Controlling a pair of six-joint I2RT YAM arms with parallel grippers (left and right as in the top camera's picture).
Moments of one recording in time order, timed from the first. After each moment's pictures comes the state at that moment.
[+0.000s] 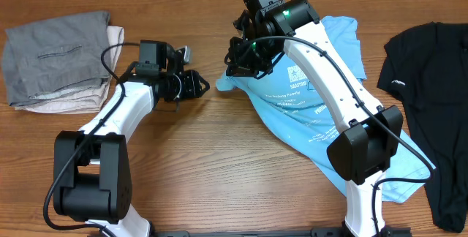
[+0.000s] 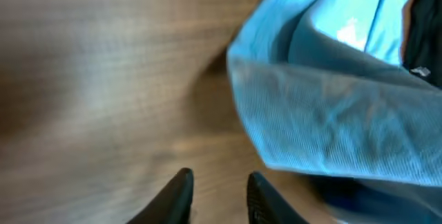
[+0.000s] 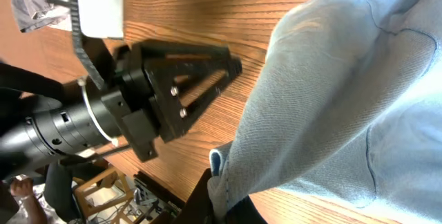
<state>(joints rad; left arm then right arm) -0.10 1.80 1.12 -0.42 0.60 -0.36 0.48 2.15 2.16 -1.32 -0.54 0.46</state>
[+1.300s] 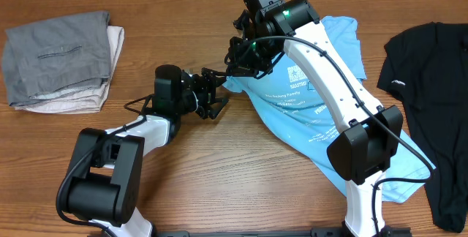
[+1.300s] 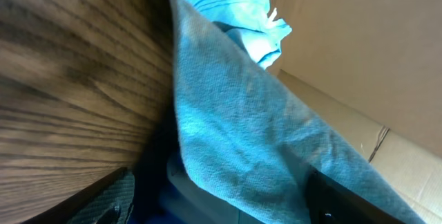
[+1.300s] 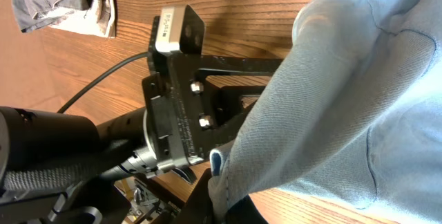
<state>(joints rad) -0.22 1.80 0.75 0.47 0.71 -1.57 0.48 2.15 2.16 -1.31 -0.54 0.46</state>
